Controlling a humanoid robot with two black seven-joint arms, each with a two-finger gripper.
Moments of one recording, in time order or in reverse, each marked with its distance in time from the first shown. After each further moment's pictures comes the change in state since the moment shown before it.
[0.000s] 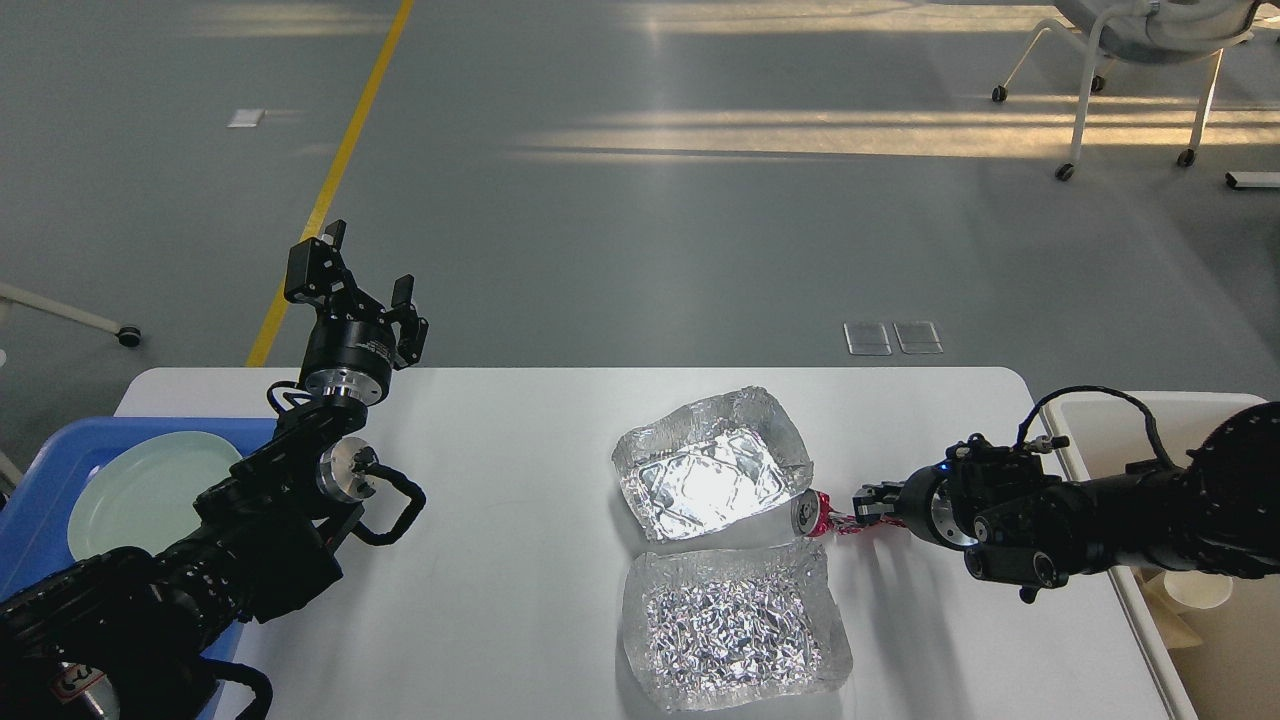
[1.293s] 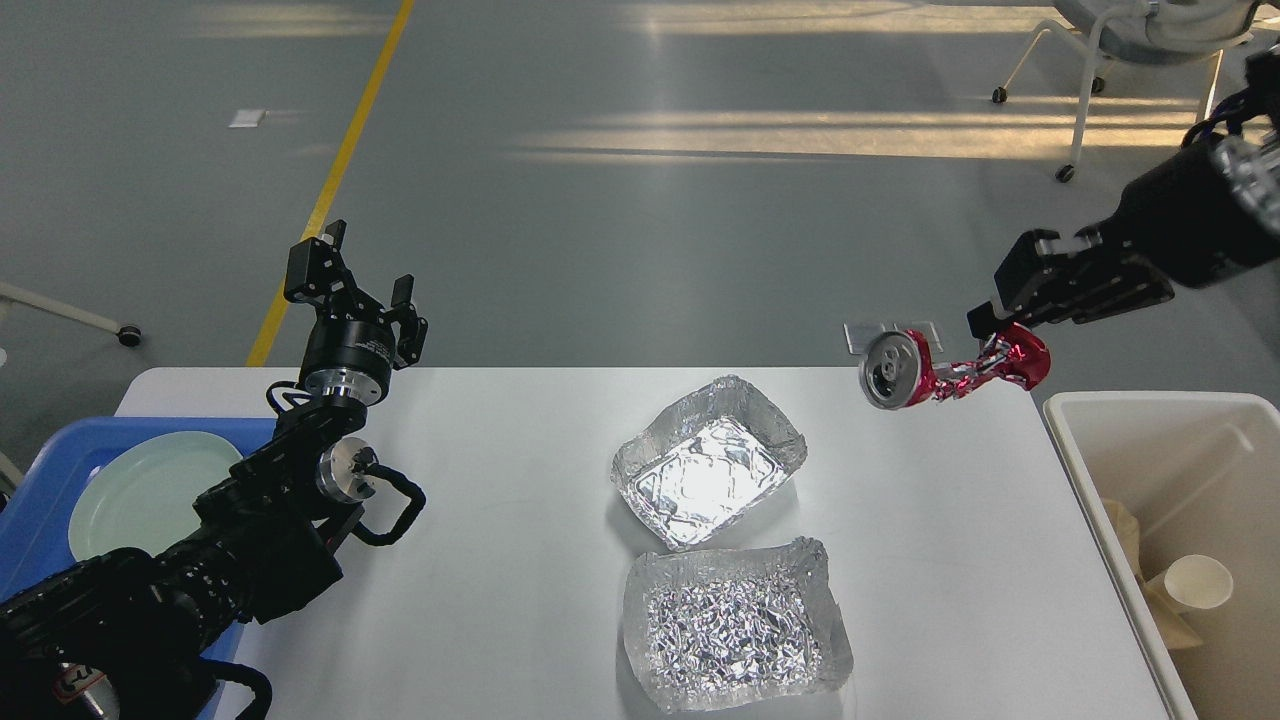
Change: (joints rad) left arm 0.000 0.000 0.000 0.000 0.000 0.000 0.000; right arm 1.161 -0.483 -0.168 0.458 0.043 1.086 0.428
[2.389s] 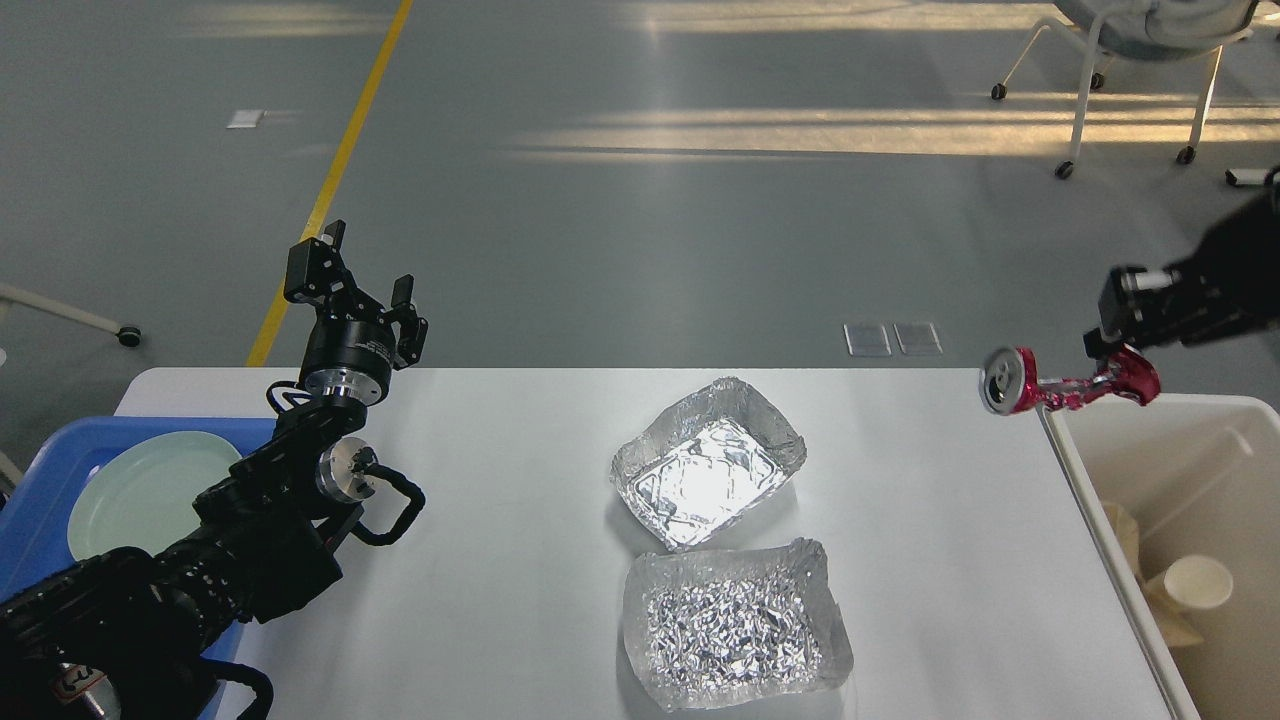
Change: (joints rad) left arm 0.000 0.000 0.000 0.000 0.000 0.000 0.000; right arm -0.418 -0.053 0.019 -0.305 -0.134 -0.197 -0.157
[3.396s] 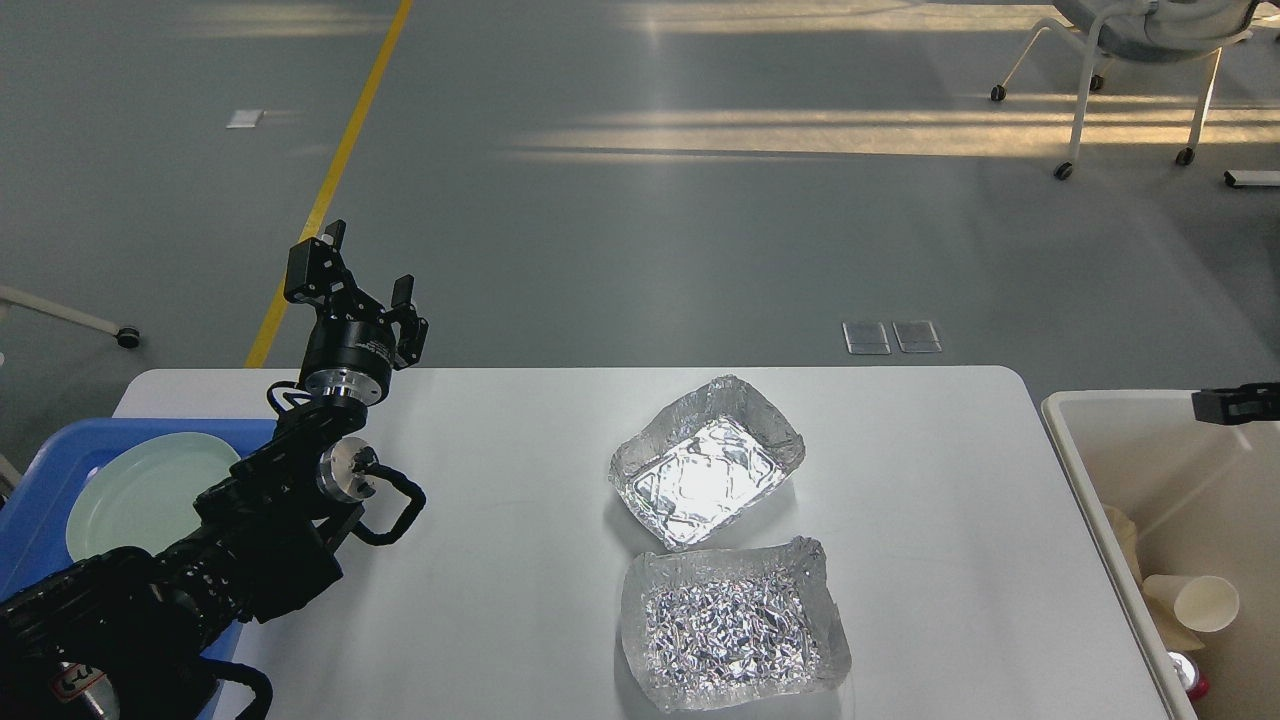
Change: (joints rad) left arm 0.000 0.000 0.000 0.000 0.000 0.000 0.000; right arm -0.699 0.108 -0.019 -0.557 0.010 -0.657 -0.027
